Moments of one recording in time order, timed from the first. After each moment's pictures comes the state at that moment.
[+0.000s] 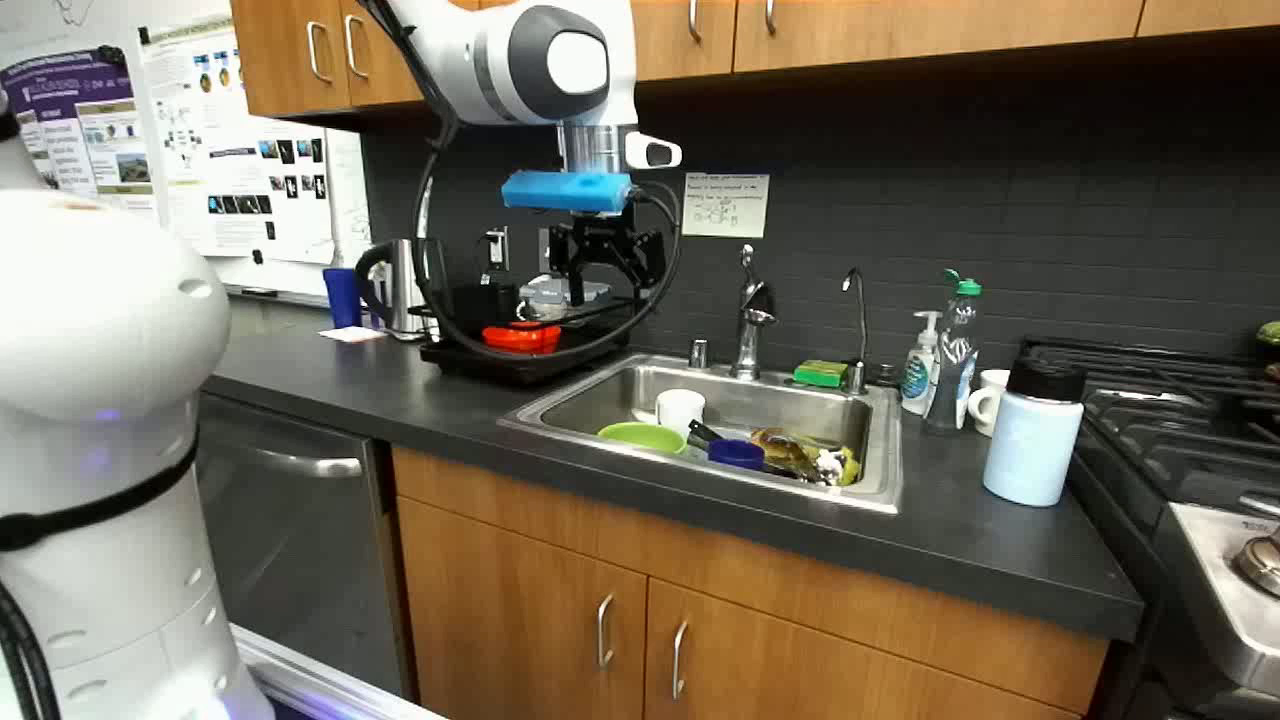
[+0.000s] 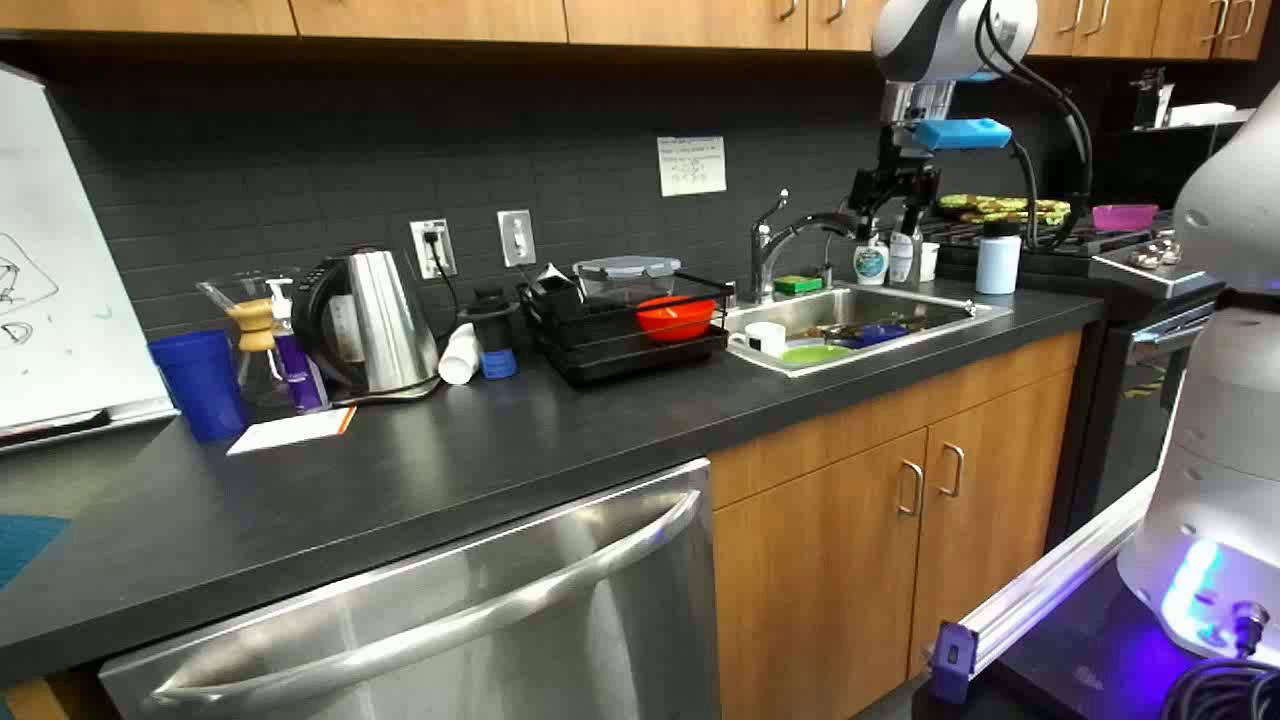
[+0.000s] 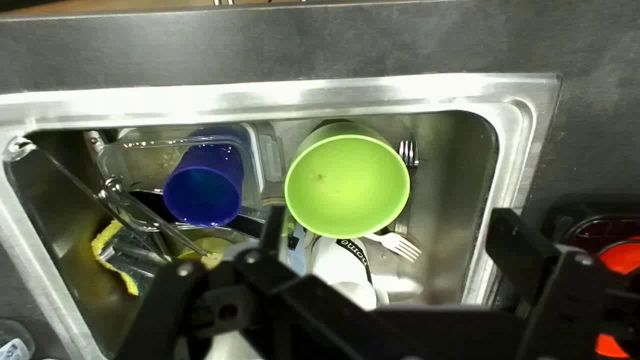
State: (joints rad) arm -0.10 -0.33 -0.24 -2.48 -0.01 2.35 -0.19
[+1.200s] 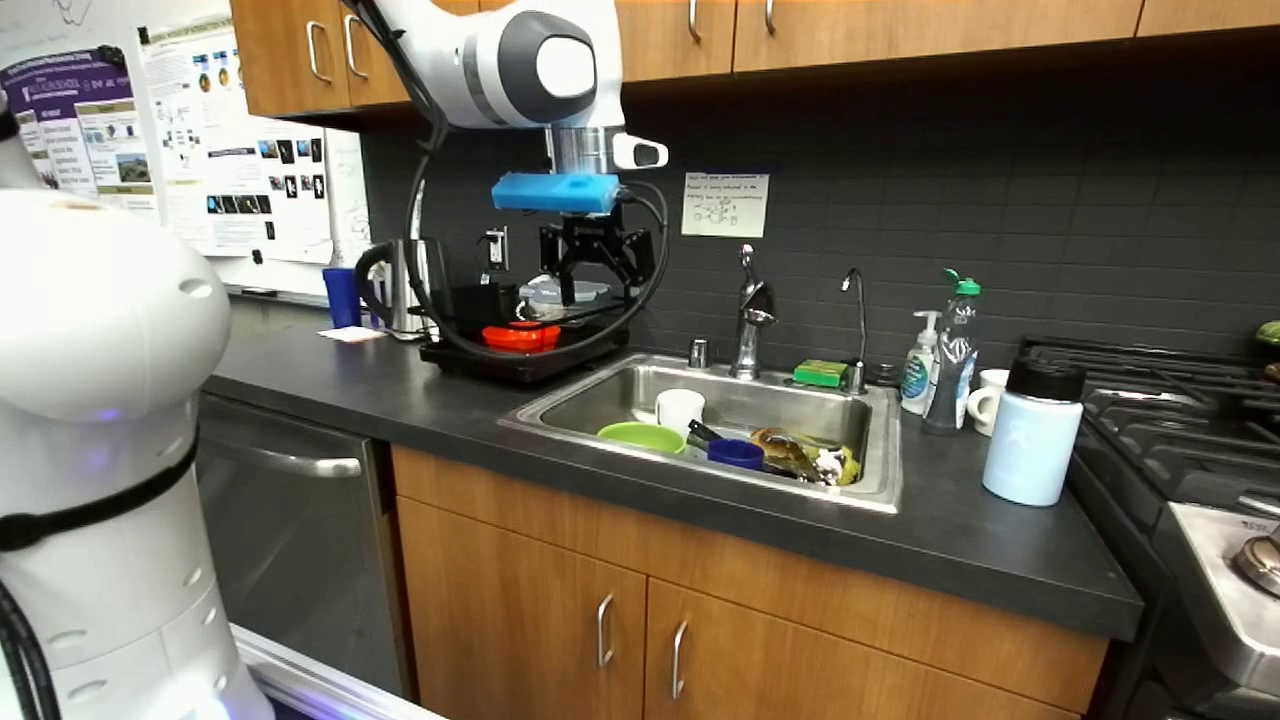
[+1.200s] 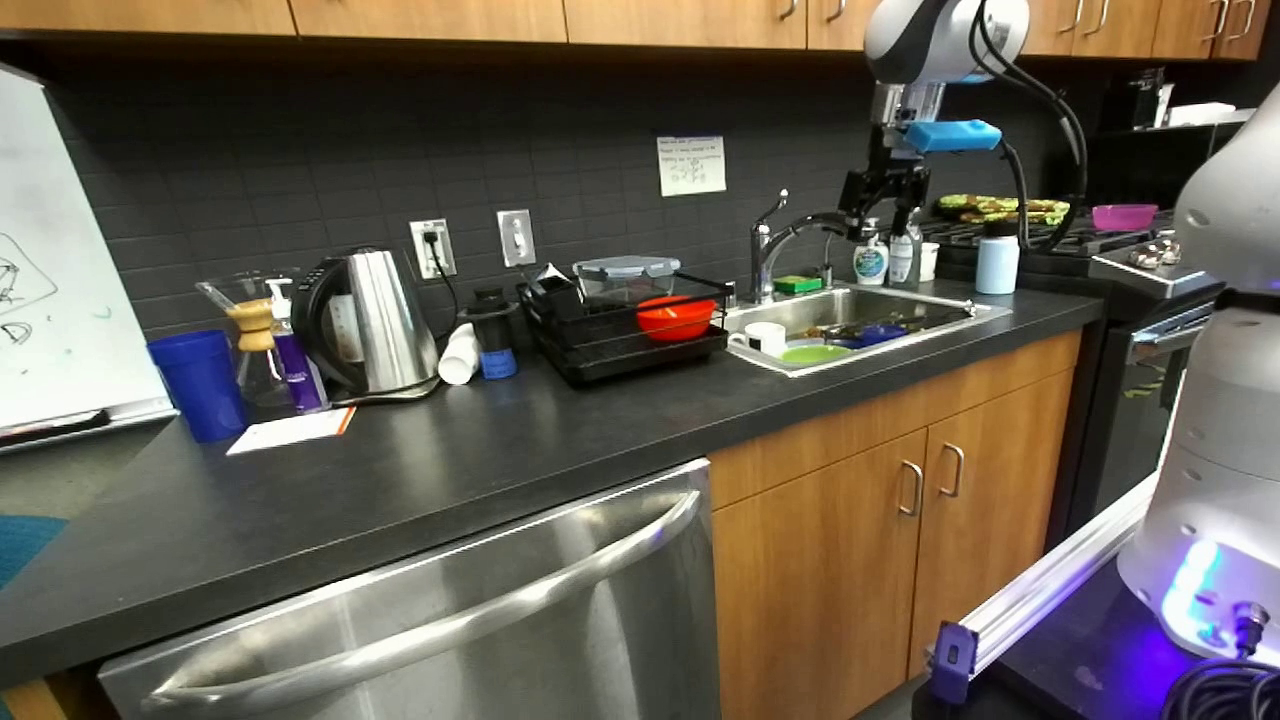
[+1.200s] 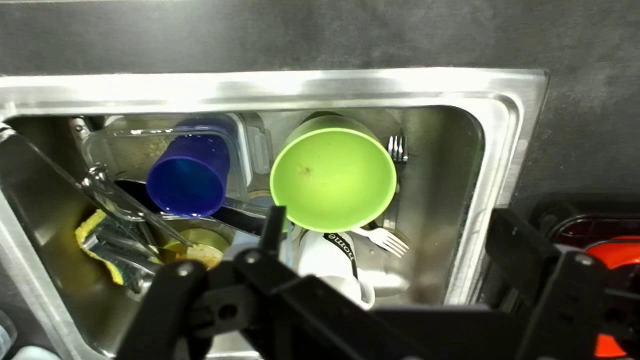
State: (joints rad) arm -0.09 -0.34 -0.20 -2.49 -0.01 2.37 -0.17
